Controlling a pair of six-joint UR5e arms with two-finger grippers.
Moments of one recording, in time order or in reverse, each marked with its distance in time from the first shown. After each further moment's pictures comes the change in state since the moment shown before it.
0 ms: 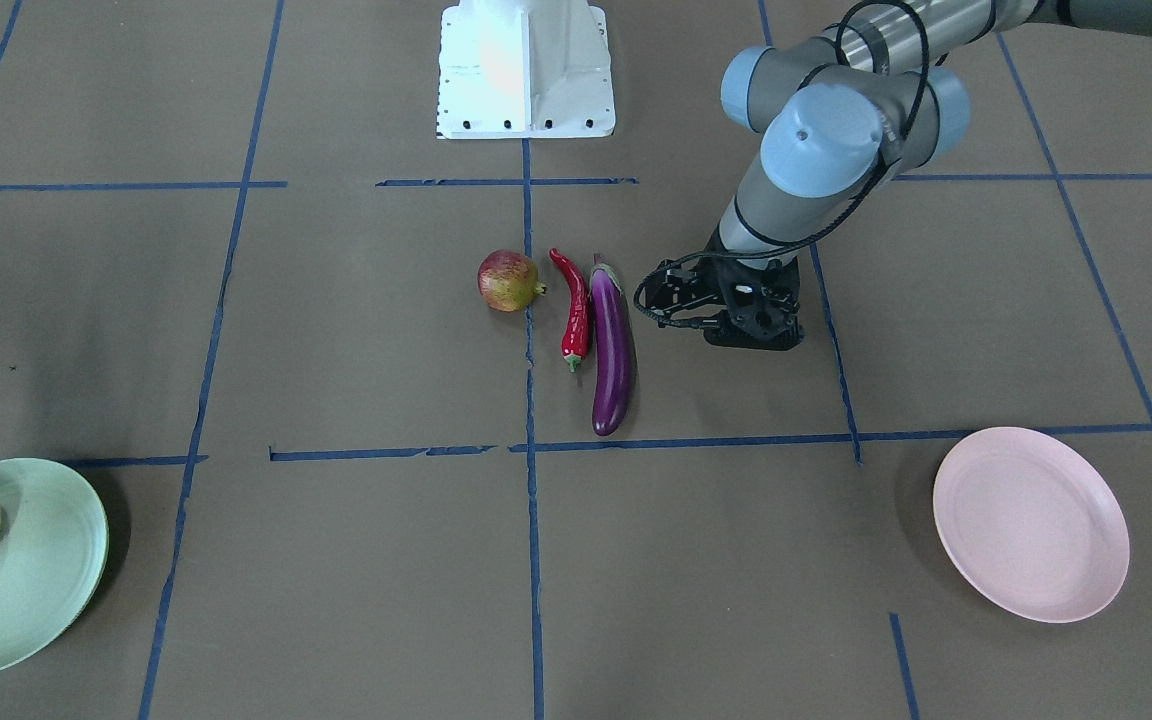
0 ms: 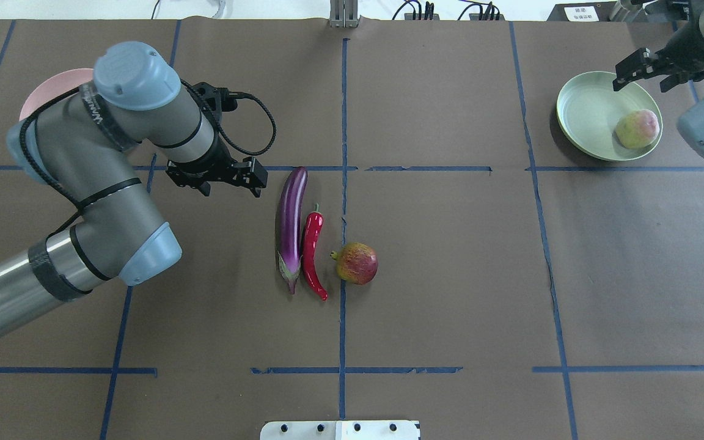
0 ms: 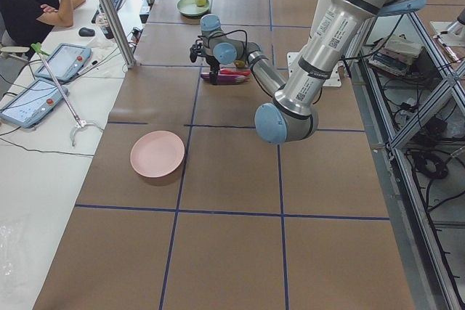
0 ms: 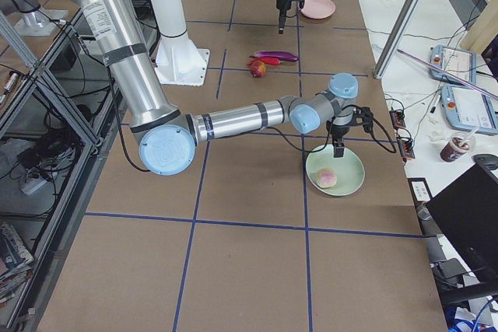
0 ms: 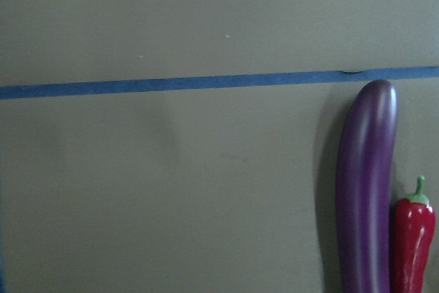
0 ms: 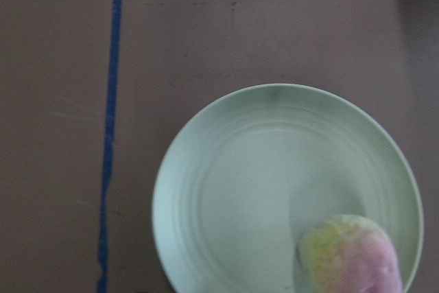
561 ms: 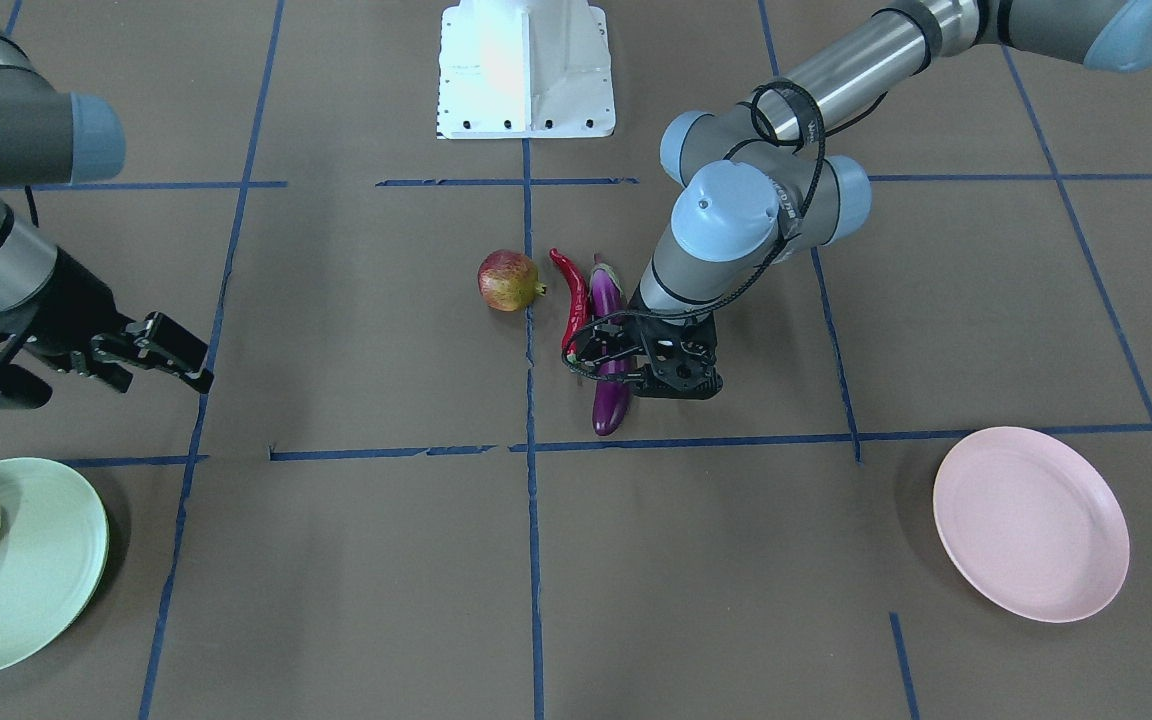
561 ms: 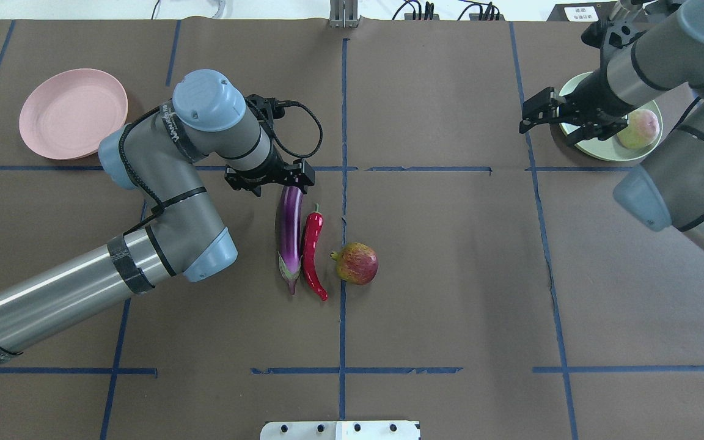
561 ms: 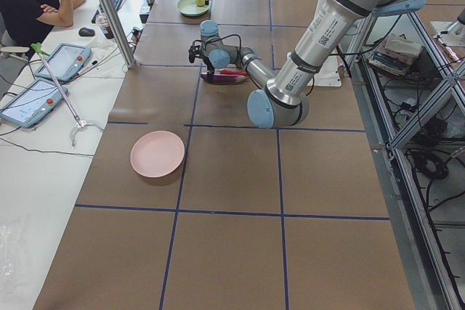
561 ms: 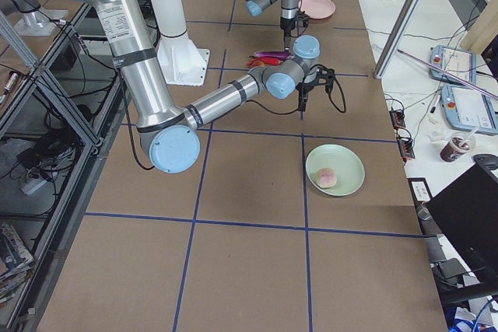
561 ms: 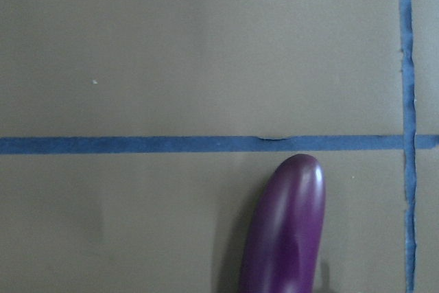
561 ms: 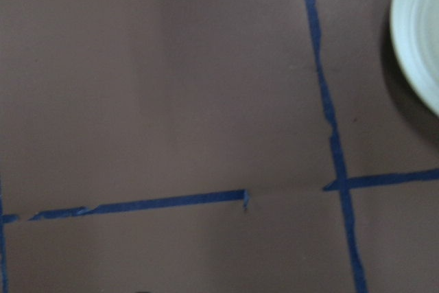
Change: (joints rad) left arm 0.062 -0.124 0.235 -0.201 0.056 -0.116; right arm -0.246 -0.047 0.299 -0.006 -0.016 0.449
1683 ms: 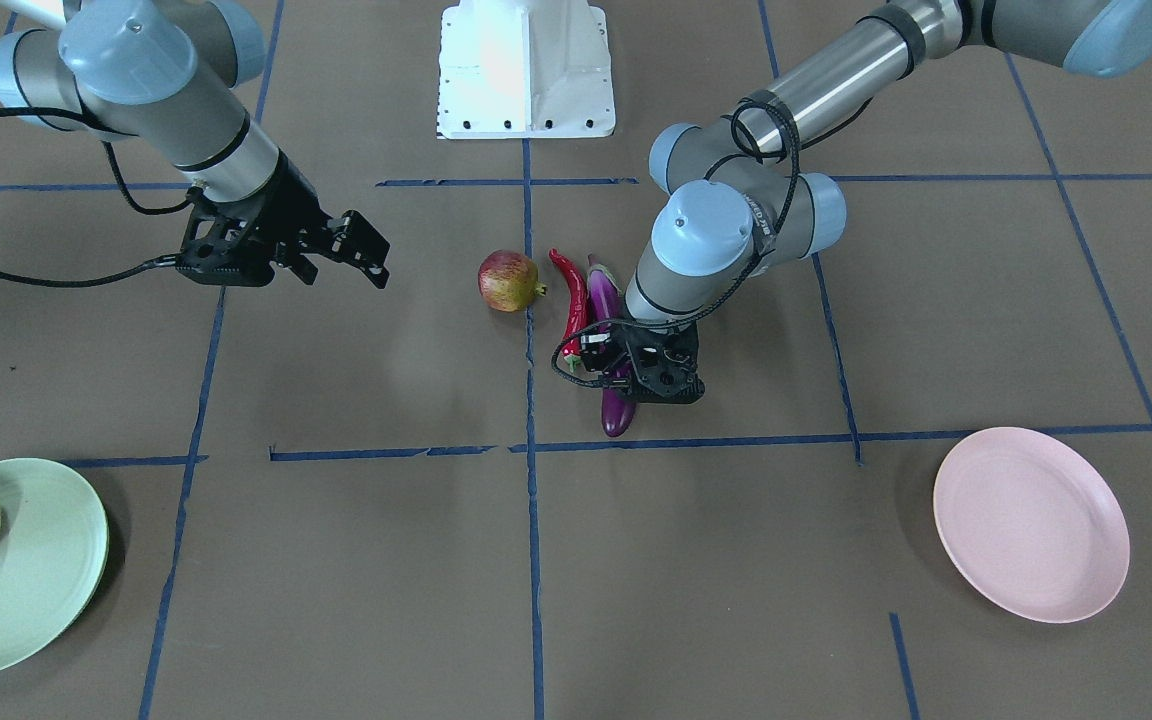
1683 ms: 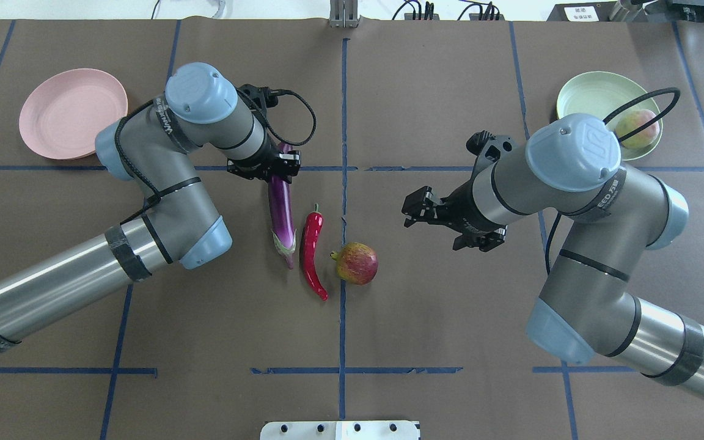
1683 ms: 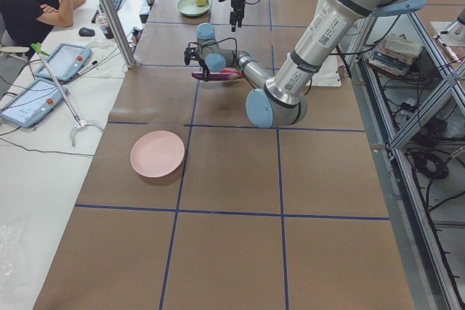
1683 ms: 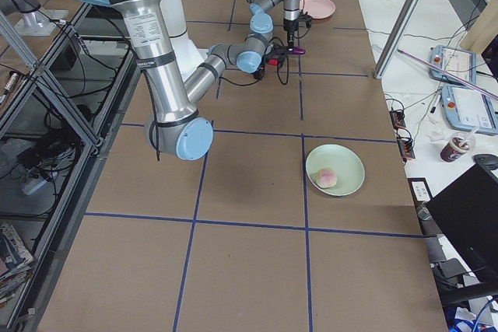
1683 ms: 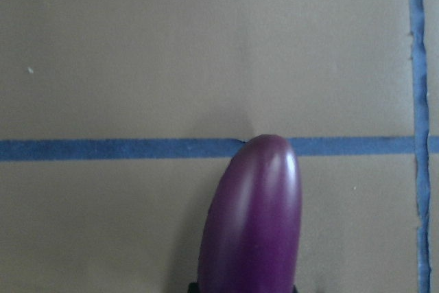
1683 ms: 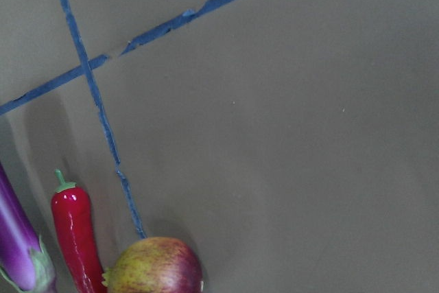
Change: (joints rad) left arm -0.070 0.012 0.032 -0.069 0.011 -0.008; right arm -0.376 0.073 0.140 -0.026 -0.204 0.517
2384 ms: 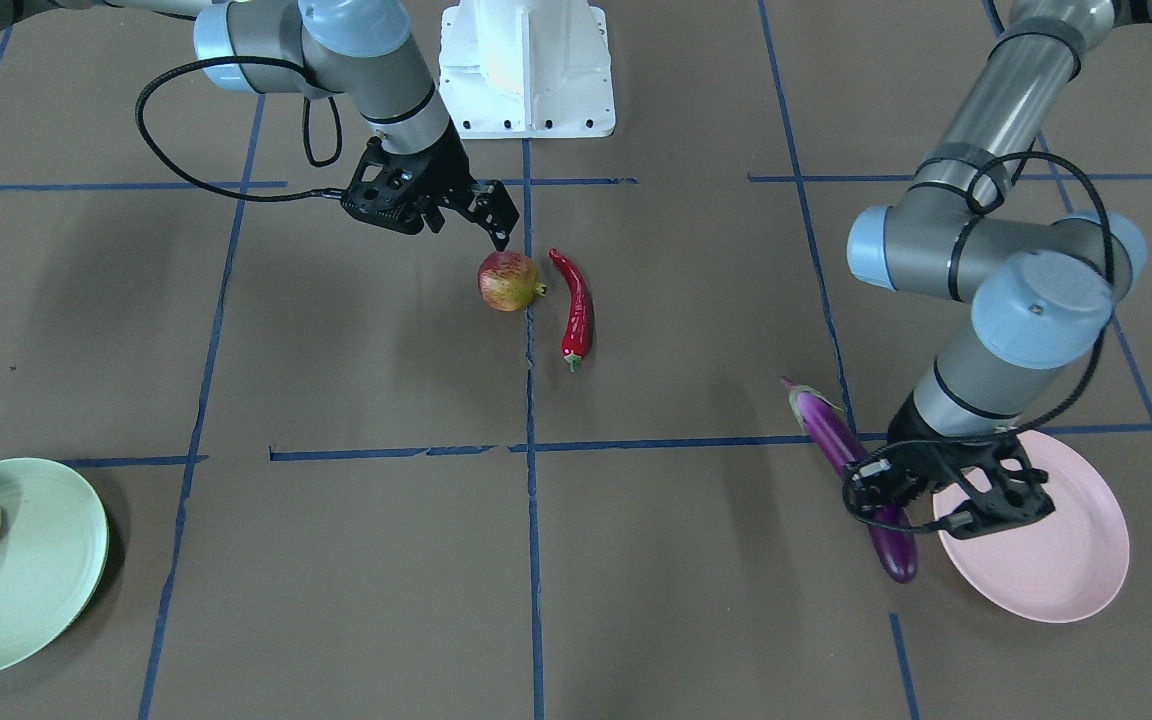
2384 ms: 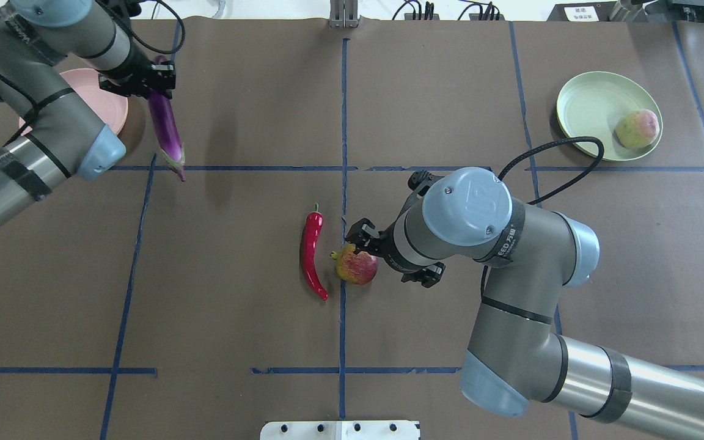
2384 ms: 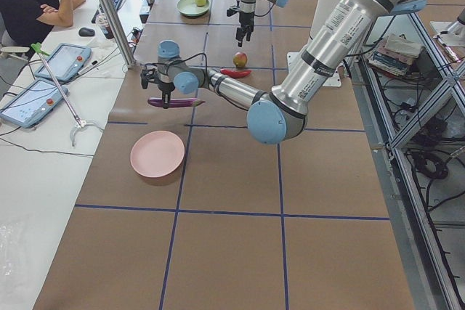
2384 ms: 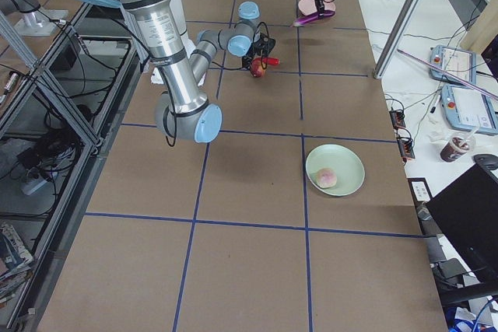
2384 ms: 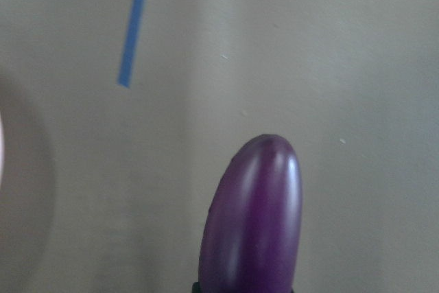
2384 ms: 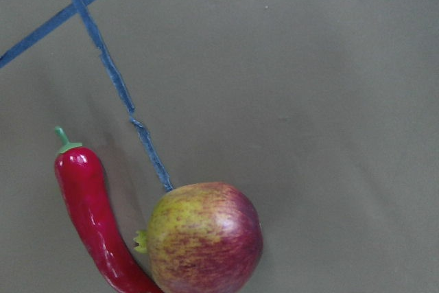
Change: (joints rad) left arm -0.292 0.095 0.119 -0.004 0.001 0.152; right arm -0.141 0.142 -0.059 -0.134 -0.151 0.162
